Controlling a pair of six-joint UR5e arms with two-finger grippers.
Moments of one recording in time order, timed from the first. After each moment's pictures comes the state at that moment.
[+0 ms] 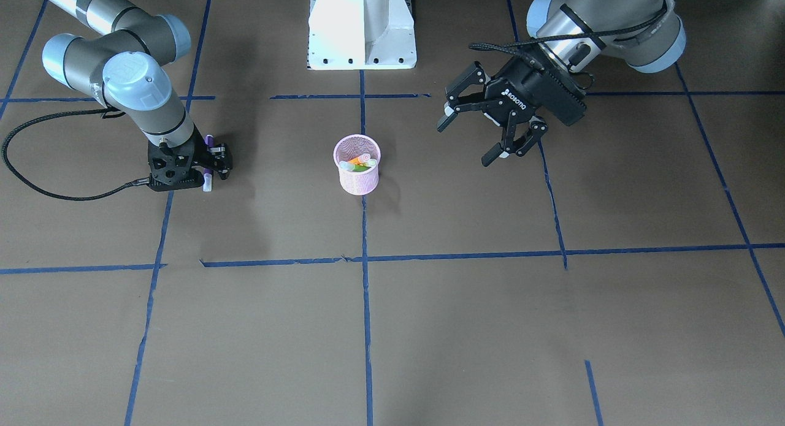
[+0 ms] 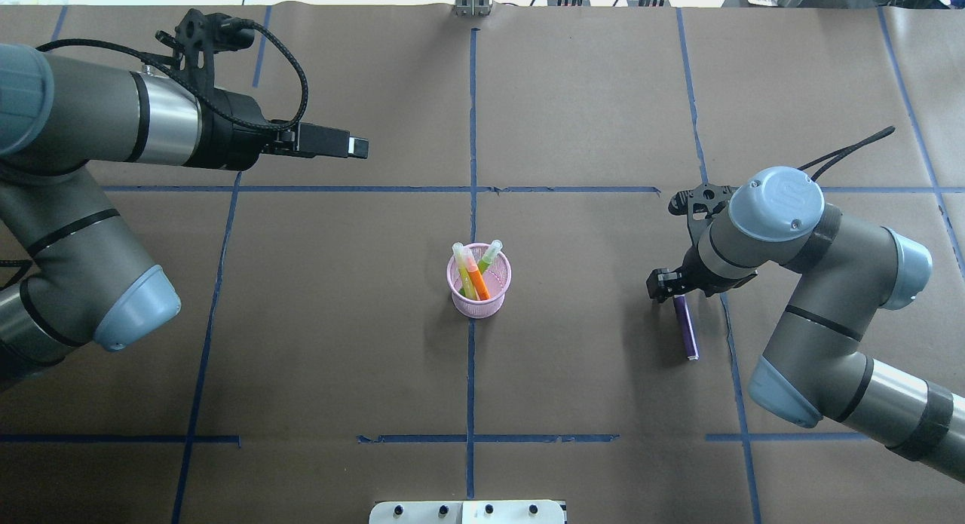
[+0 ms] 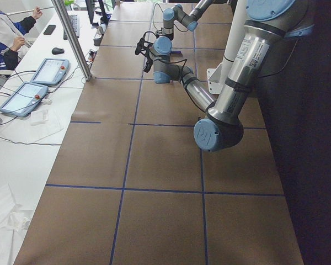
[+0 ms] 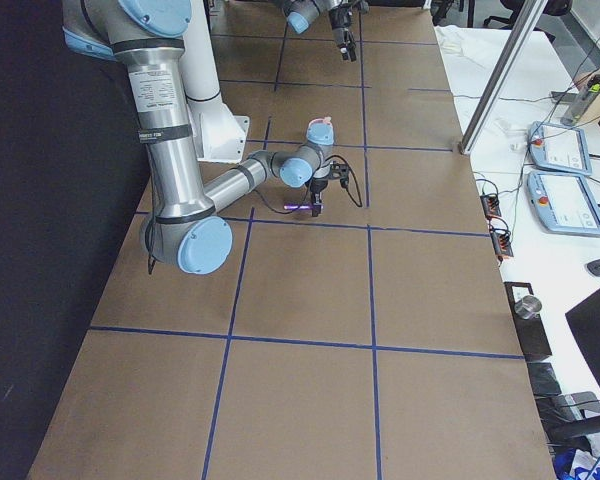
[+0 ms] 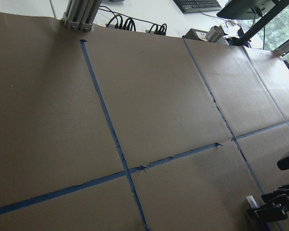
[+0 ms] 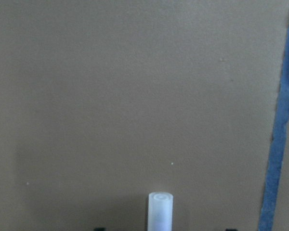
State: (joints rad) left arm -0.79 -1.98 -1.84 -2.39 -2.01 -1.11; right arm 0.63 -1.34 1.75 -1.36 1.99 0.97
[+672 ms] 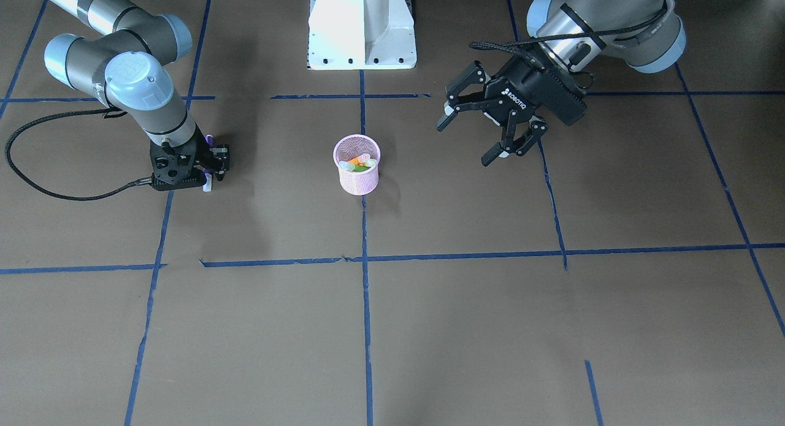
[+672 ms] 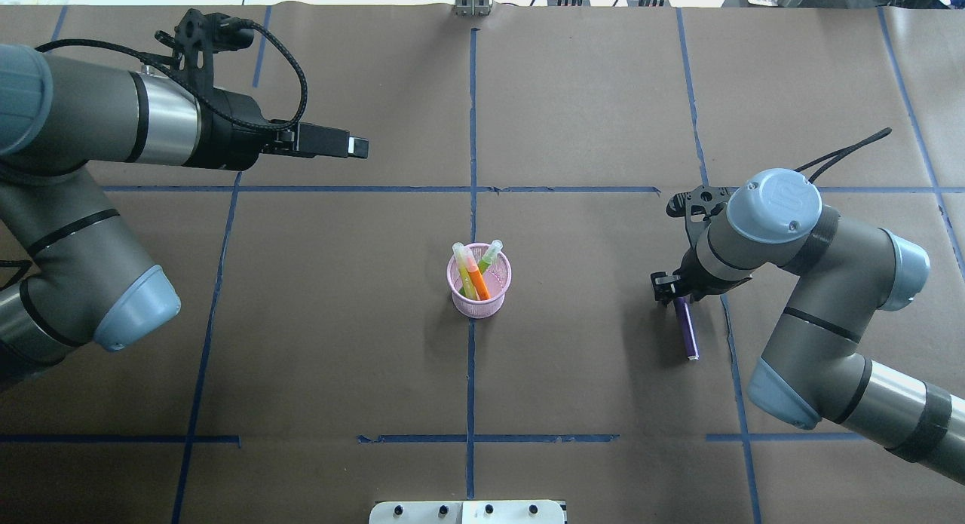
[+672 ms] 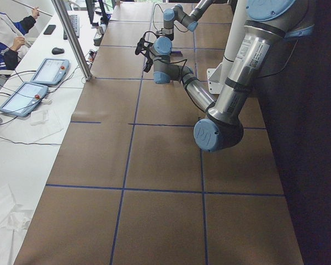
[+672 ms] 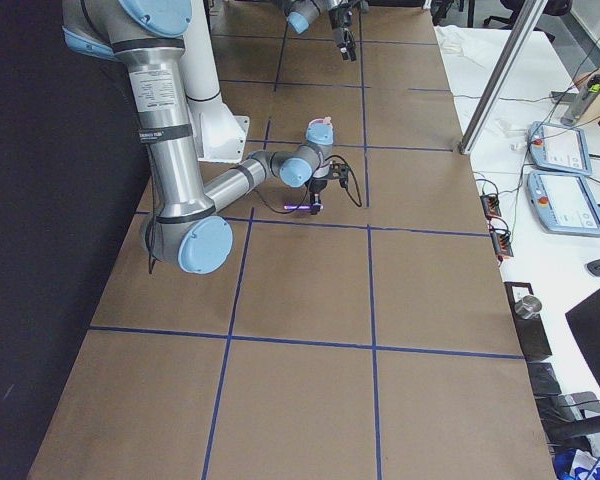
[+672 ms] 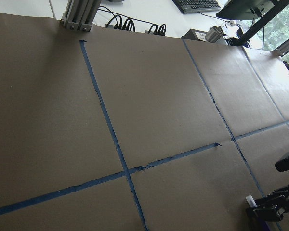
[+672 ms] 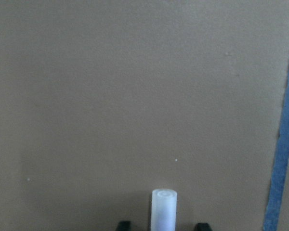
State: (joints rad) left arm -0.79 -1.98 -1.84 -2.39 -2.01 -1.11; right arm 0.62 -1.34 1.76 -1.36 1.99 0.96
